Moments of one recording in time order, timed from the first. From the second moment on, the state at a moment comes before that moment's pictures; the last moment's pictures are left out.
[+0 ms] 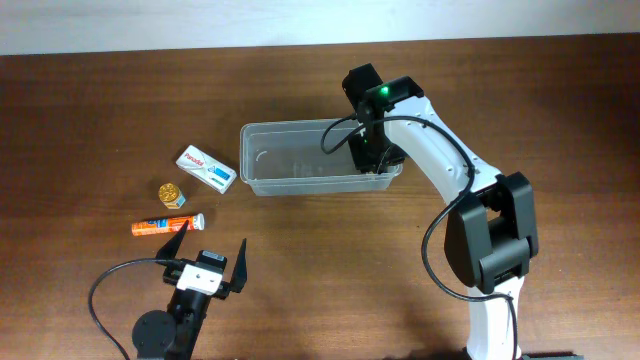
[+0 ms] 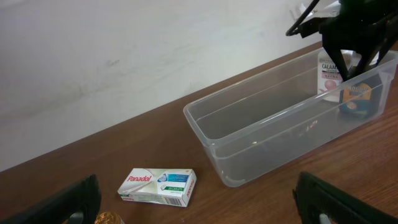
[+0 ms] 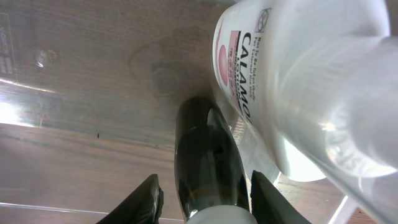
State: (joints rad) left arm -0.04 0.01 0.02 -0.06 0.23 0.30; right arm 0.39 2.15 1.84 -1.19 0.06 0.19
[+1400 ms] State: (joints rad) left arm -0.04 0.01 0.02 -0.06 0.23 0.30; right arm -0.06 2.14 2.60 -1.62 0.10 0.18
